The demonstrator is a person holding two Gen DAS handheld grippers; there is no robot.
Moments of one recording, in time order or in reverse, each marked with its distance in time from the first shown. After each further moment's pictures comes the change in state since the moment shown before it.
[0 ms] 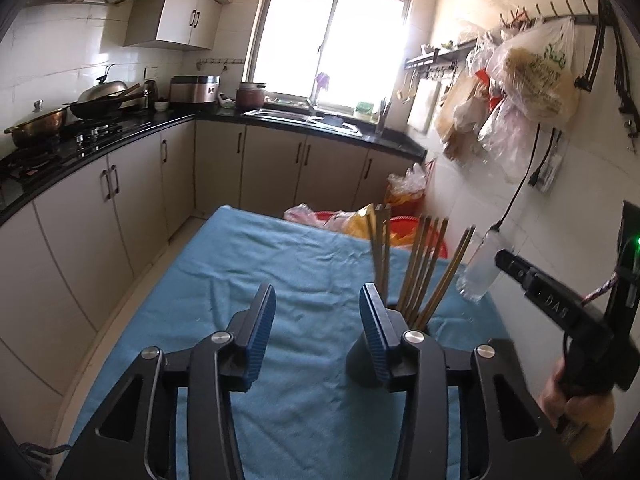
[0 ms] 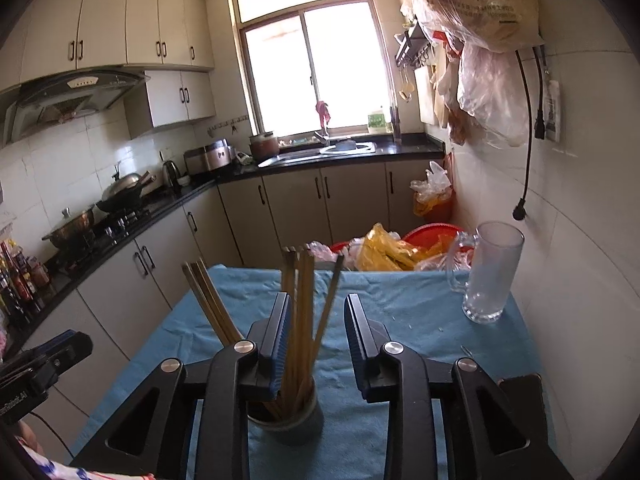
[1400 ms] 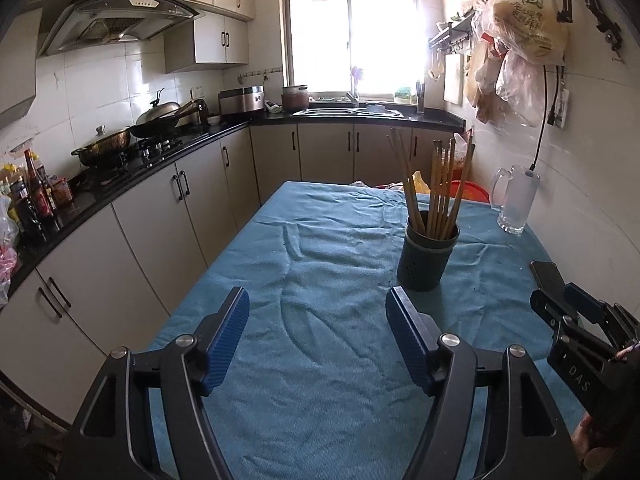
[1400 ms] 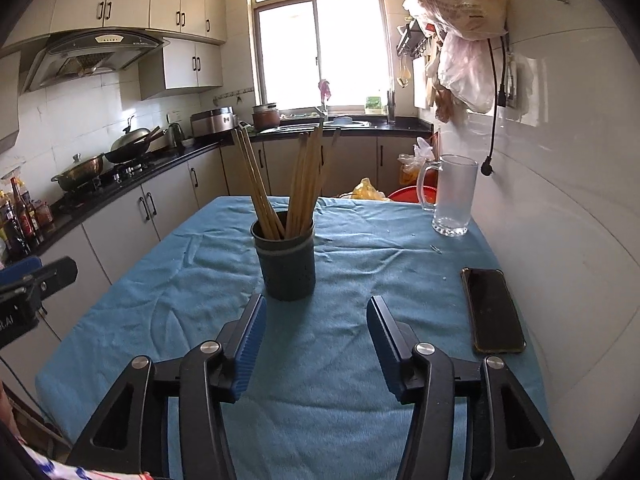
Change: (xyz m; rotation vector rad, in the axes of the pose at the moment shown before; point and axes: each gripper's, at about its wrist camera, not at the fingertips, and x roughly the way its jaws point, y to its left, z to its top) left arm -0.105 -0.030 -0.103 0.113 -0.013 0.257; right arm -0.111 0.015 -0.137 -0.079 0.040 -0.045
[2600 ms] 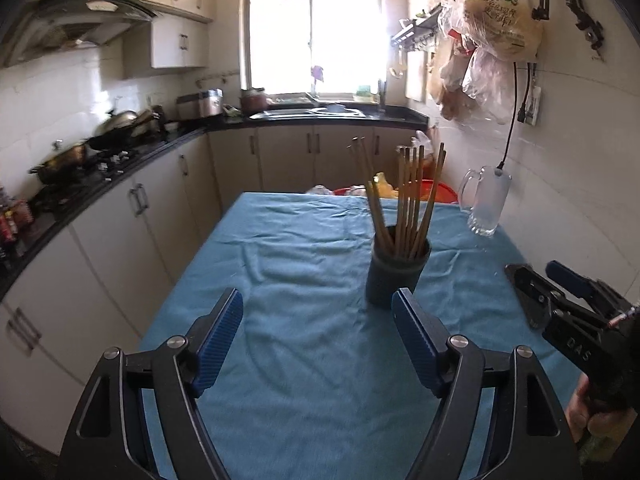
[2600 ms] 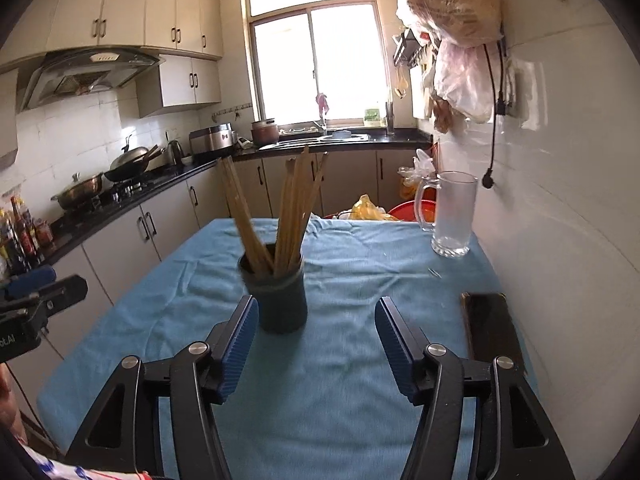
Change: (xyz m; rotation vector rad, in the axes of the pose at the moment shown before) left arm 0.048 -0.016 0.043 0.052 0.014 -0.175; right arm 0.041 -0.030 0.044 0.054 -0.029 0.043
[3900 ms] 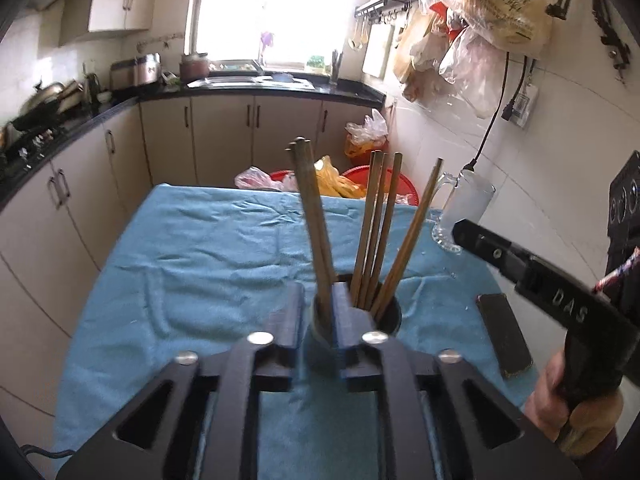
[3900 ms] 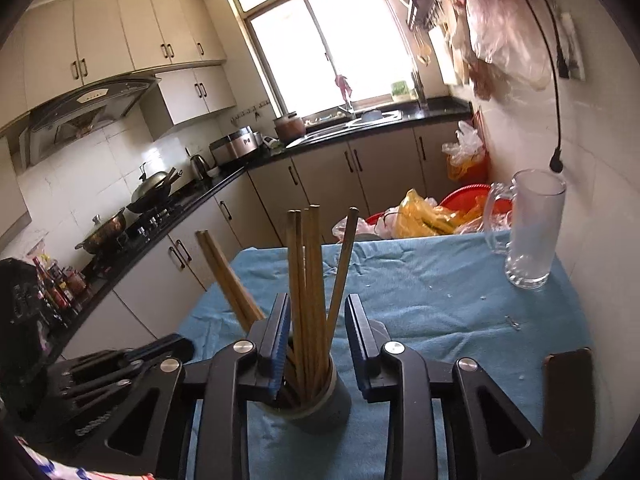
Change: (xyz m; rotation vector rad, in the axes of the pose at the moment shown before) left arm 0.110 -0.019 0.057 -0.015 0.103 -0.187; right arm 0.085 -0.011 0.074 0.102 0.039 0.184
